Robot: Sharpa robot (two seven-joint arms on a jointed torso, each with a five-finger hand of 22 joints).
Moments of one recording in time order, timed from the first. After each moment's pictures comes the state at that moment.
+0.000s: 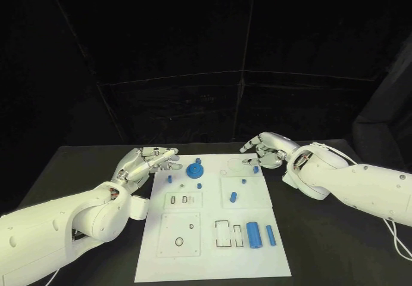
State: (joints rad) left arm 1.19 -0.87 -0.10 1.54 -0.05 -0.25 0.60; left_hand 1.20 0.04 0.12 -0.06 0.05 0.98 0.22 0.09 0.07 1.10 0.16 0.11 0.07 1.17 0.11 0.18 0.12 0.17 0.91 0.23 0.26 0.09; right arm 1.24 -0.88 -0.01 1.43 -1.29 -0.39 0.04; right_hand 1.41 -0.07 0.08 0.13 0.26 0.90 0.17 0.10 0.07 1.46 0.08 1.41 1.31 1.47 0.01 1.49 1.31 0.02 1.47 0.12 1.56 1.31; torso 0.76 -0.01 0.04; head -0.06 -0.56
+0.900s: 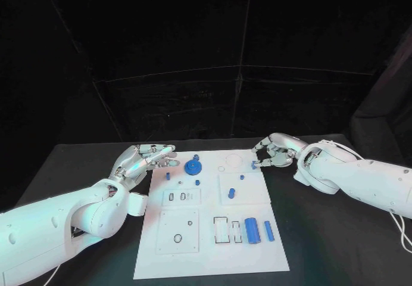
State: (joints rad) left arm 1.19 -0.85 -0.10 1.51 -0.04 -0.24 0.59; left_hand 1.21 0.05 0.12 -0.07 0.05 0.98 0.22 0.09 0.07 1.10 0.16 0.11 0.07 1.16 0.11 0.18 0.12 0.17 0.91 0.23 0.25 0.08; right arm 1.22 -0.90 -0.01 1.31 -1.26 -0.29 0.09; right_hand 1.42 -0.08 0.05 0.11 0.24 0.87 0.18 0.08 0.07 1.45 0.09 1.38 1.31 1.47 0.01 1.48 1.31 0.02 1.47 0.12 1.55 1.31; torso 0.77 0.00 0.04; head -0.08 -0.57
